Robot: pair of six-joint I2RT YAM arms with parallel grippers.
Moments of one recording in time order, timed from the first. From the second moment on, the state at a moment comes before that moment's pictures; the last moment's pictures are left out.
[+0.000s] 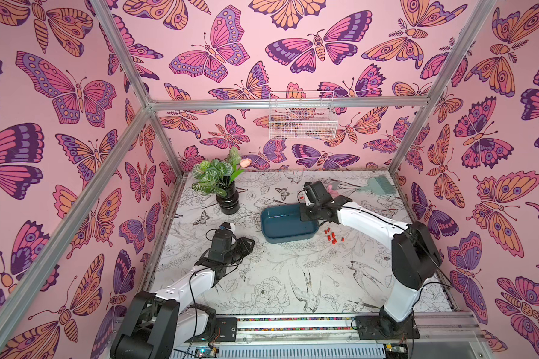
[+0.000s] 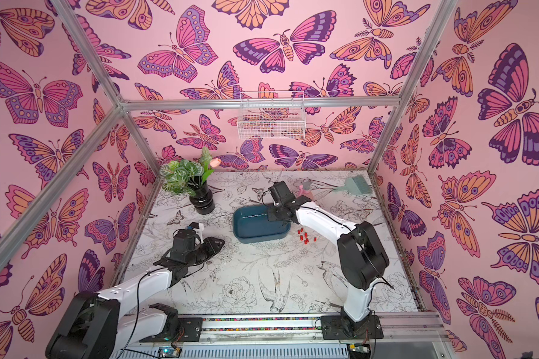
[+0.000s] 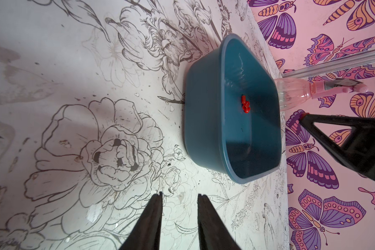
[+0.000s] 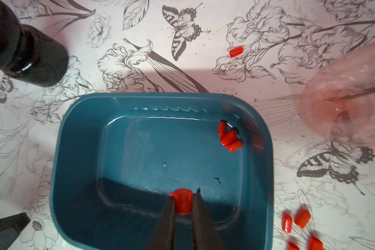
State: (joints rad) left arm -0.28 1.17 0.36 0.15 0.30 -0.83; right arm 0.67 1.78 1.36 -0.50 0.02 0.42
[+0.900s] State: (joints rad) left arm -0.28 1.17 0.36 0.15 0.30 -0.83; right arm 0.38 1.53 1.10 -0.57 -0.07 0.36
